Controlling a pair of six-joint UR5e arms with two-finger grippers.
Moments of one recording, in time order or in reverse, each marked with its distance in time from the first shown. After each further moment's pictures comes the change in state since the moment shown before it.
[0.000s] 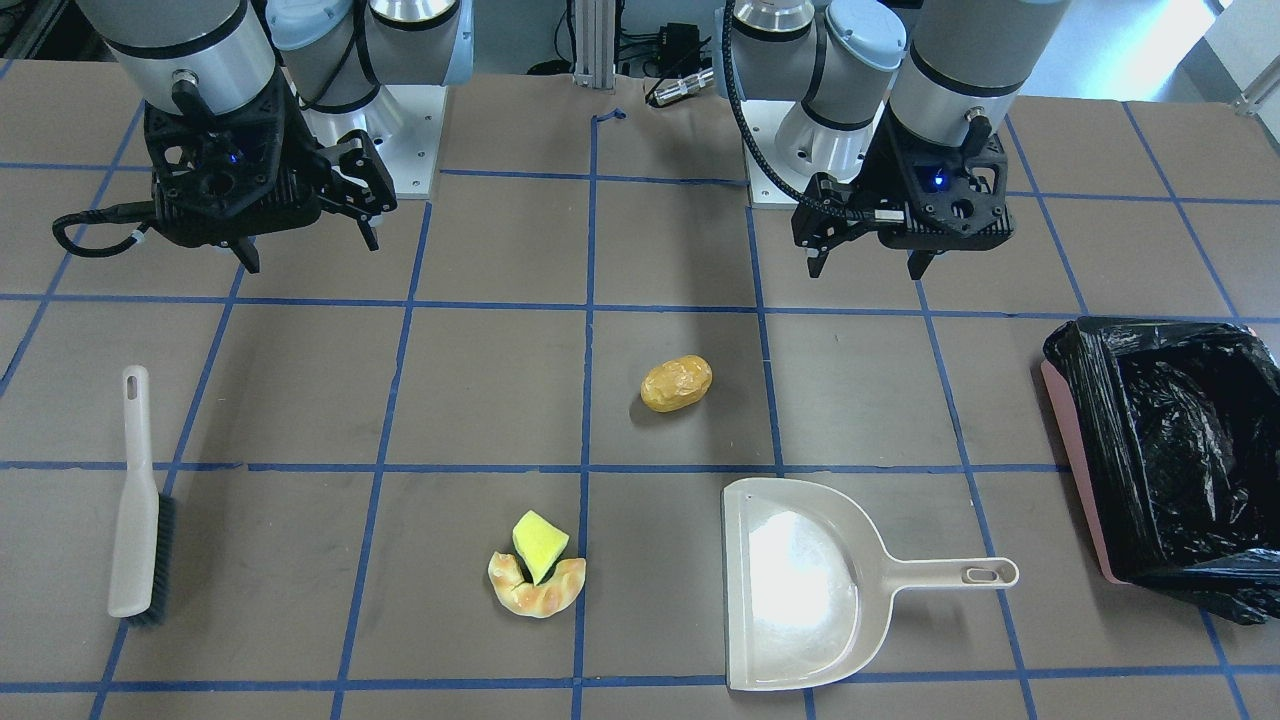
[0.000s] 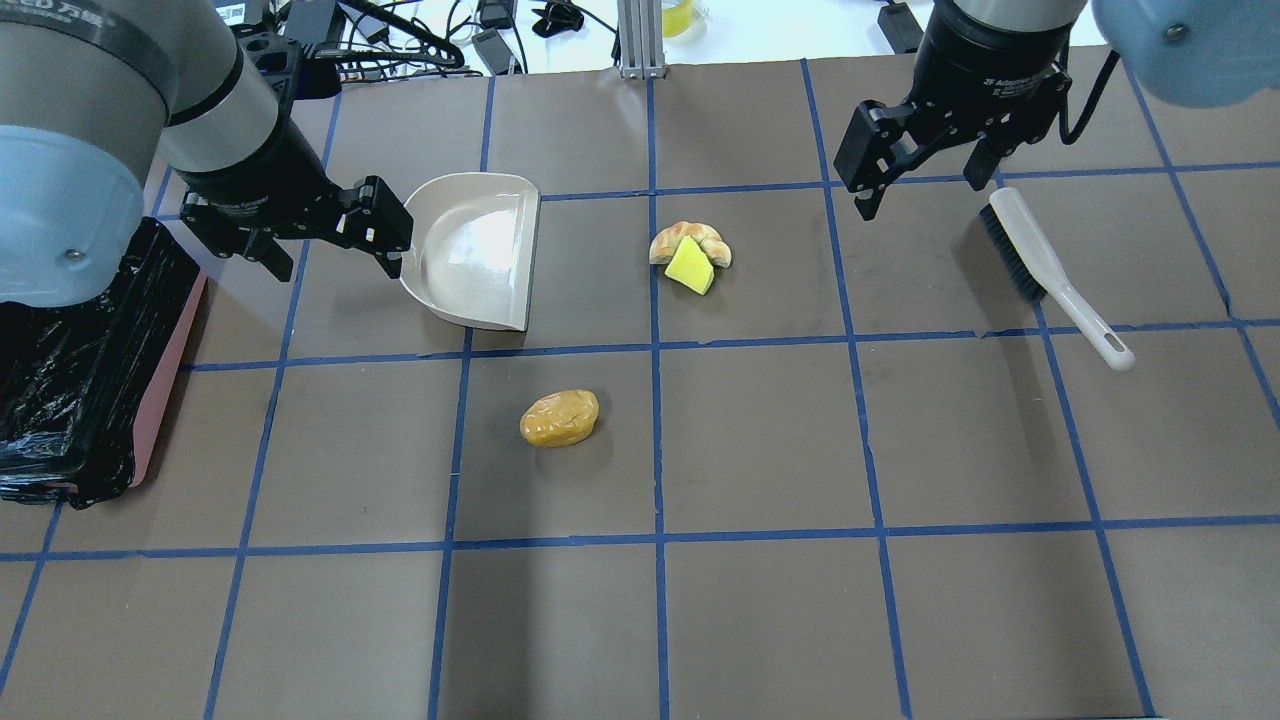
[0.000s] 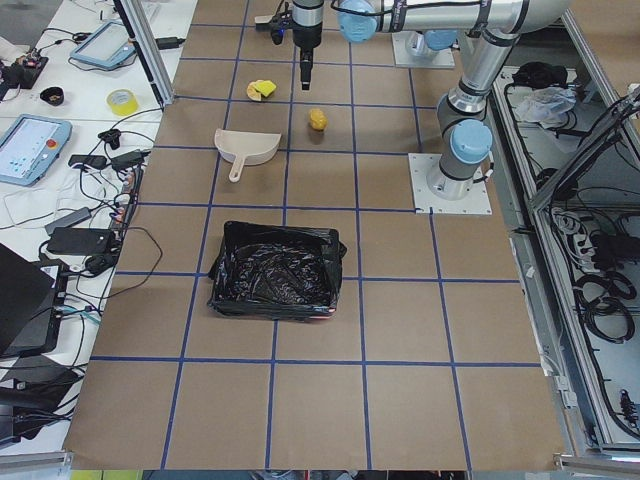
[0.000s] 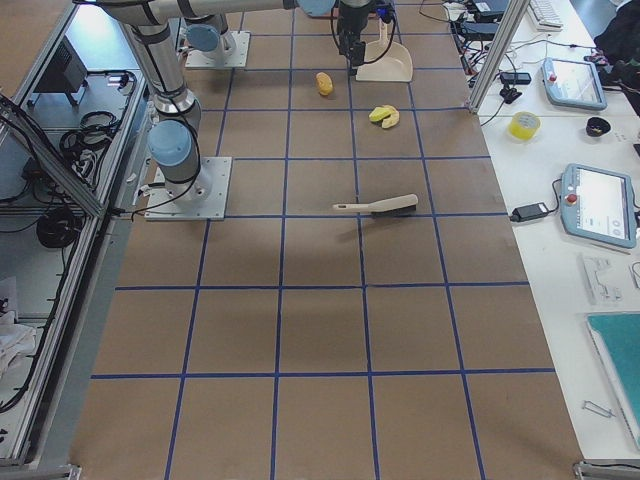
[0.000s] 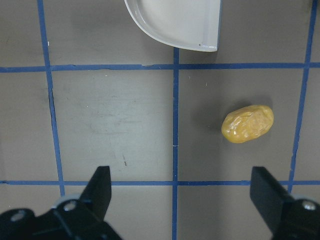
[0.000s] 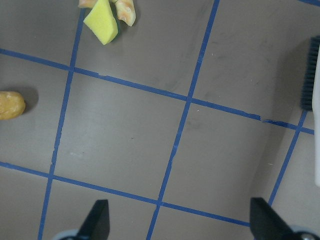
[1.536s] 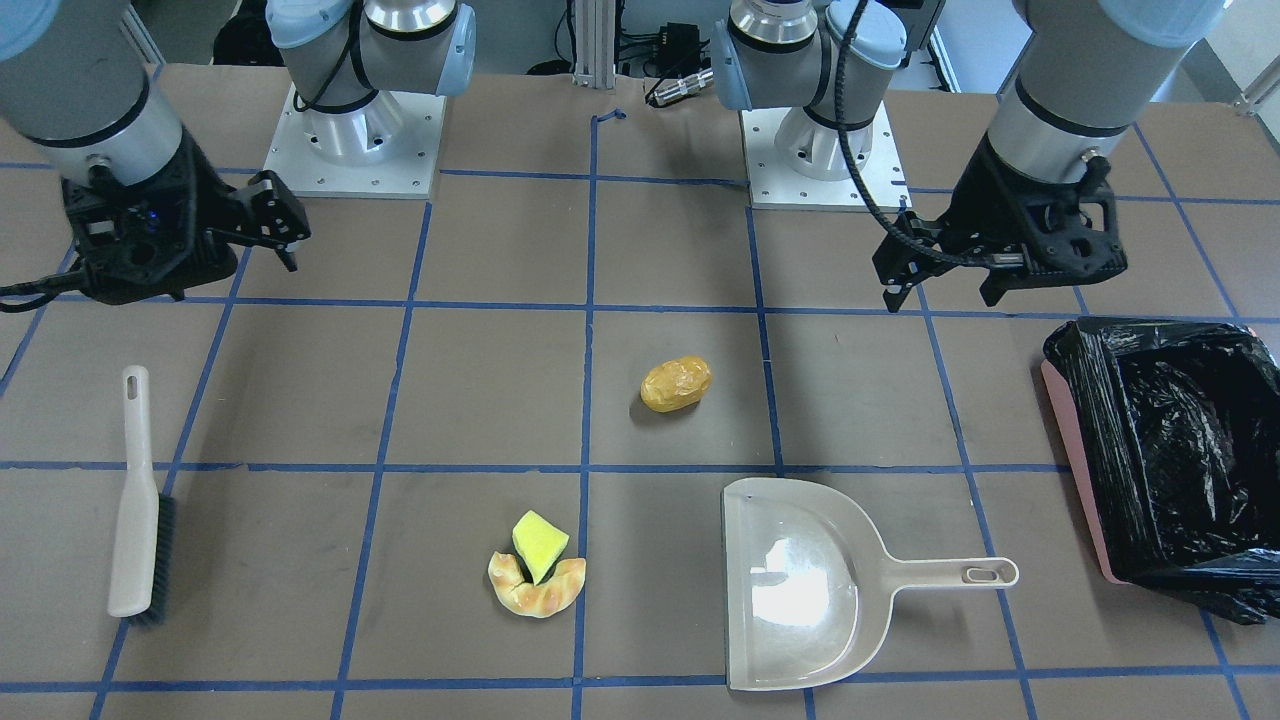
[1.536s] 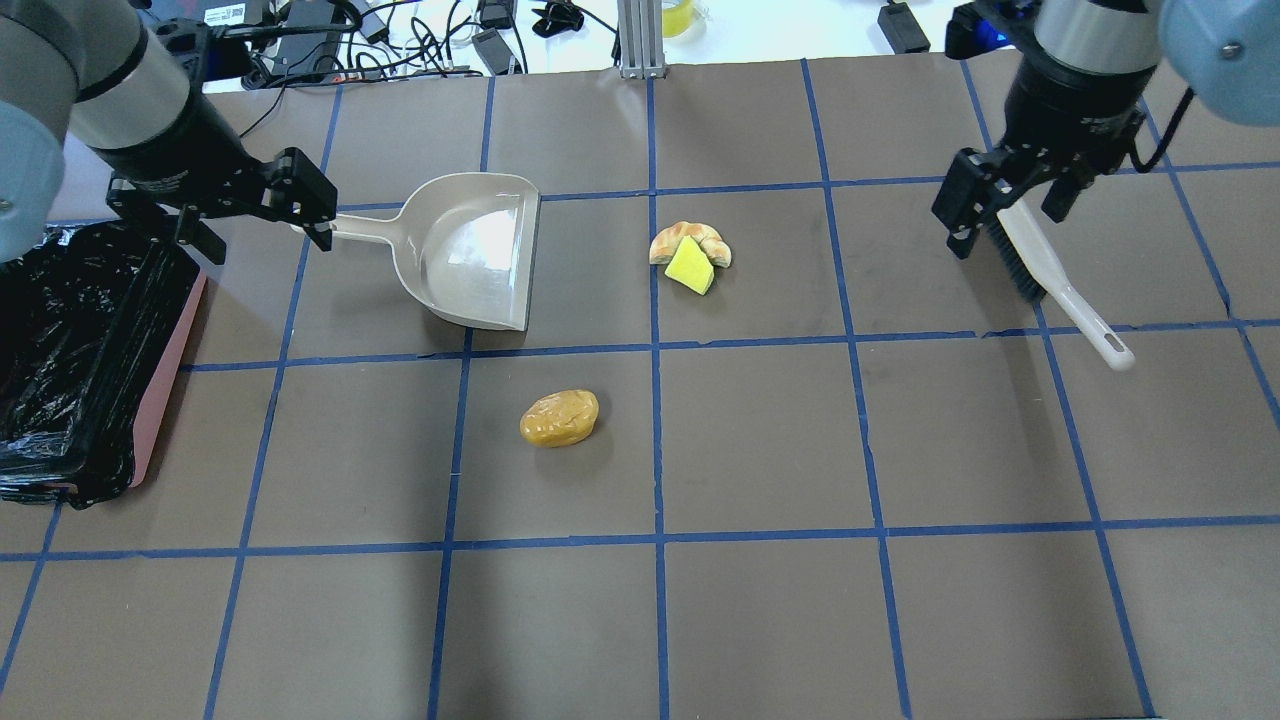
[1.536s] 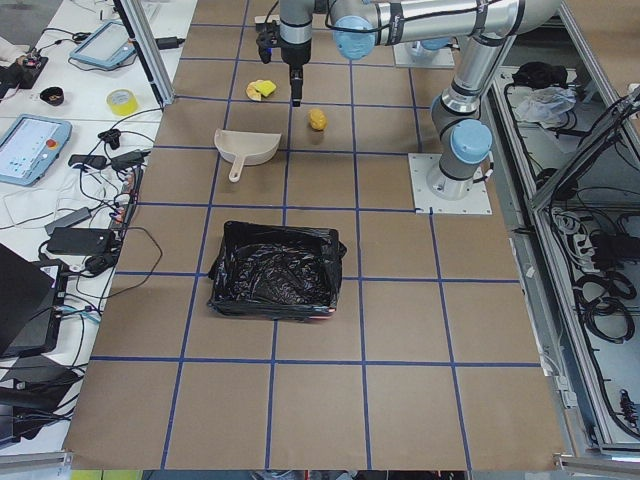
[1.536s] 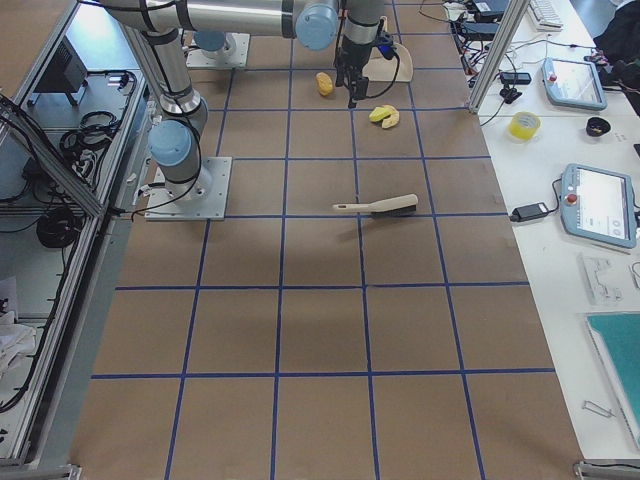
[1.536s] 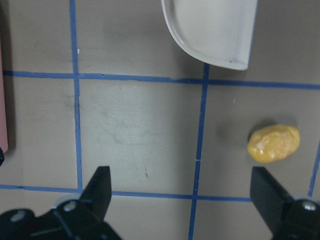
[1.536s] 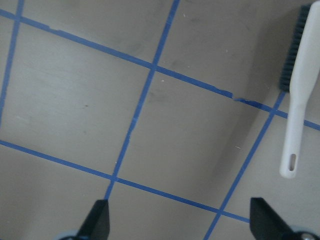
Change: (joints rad) left arm 0.165 -0.031 0.013 0.042 -0.013 -0.033; right arm -0.194 0.008 0.111 -0.001 -0.065 -0.272
